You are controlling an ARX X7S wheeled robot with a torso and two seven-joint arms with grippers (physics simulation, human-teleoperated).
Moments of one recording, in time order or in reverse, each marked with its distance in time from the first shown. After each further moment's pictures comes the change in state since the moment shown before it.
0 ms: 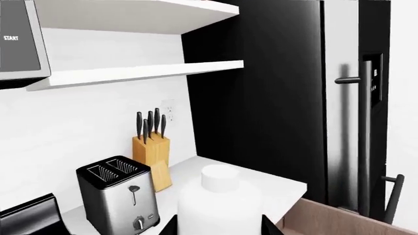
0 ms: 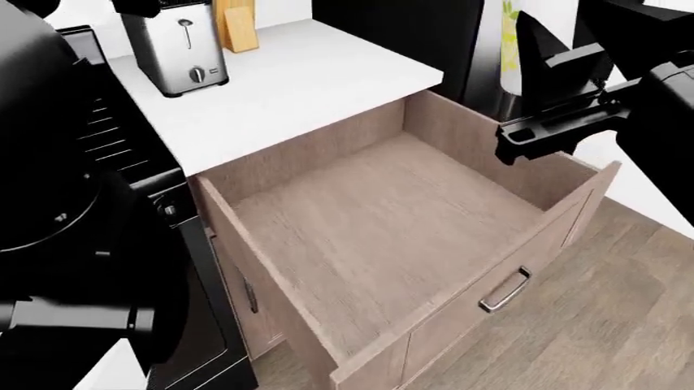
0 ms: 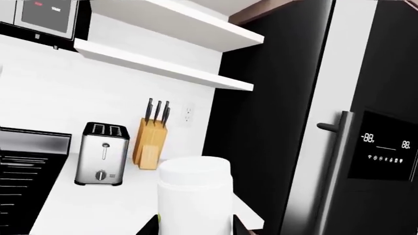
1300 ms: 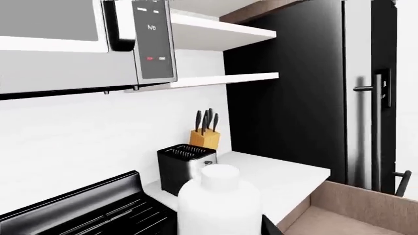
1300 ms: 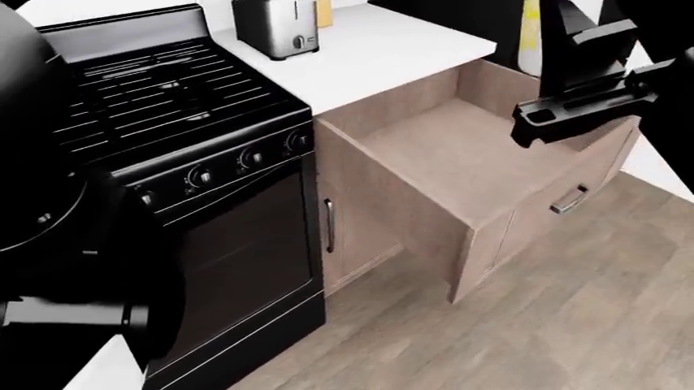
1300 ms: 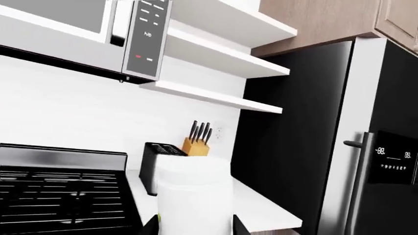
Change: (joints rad) left arm -0.016 -0.006 -0.017 0.027 -0.076 0.001 -0.101; right arm 0.026 -0.061 0.093 -0.001 0.023 0.085 0.060
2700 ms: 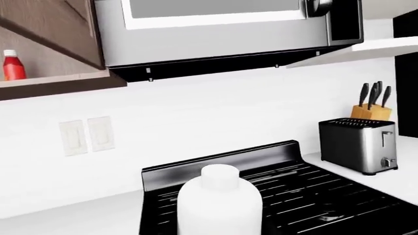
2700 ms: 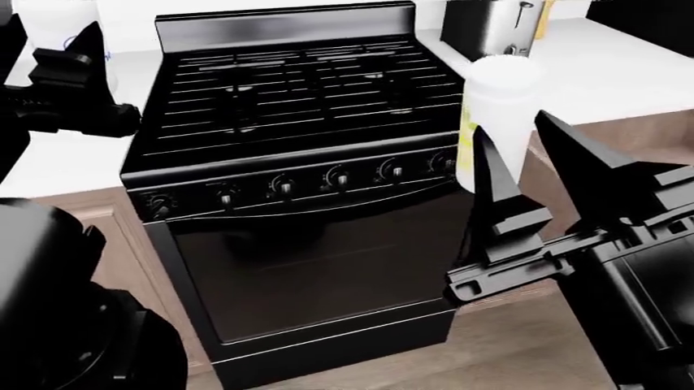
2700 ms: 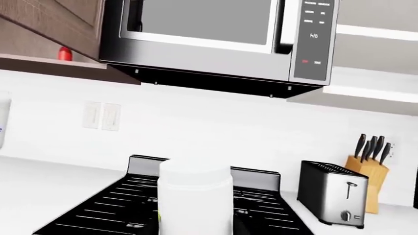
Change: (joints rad) left arm 0.345 -0.058 0.030 0.381 0.353 0.002 0.264; right arm -0.414 -0.174 0.255 -0.378 0.110 -0.018 0.054
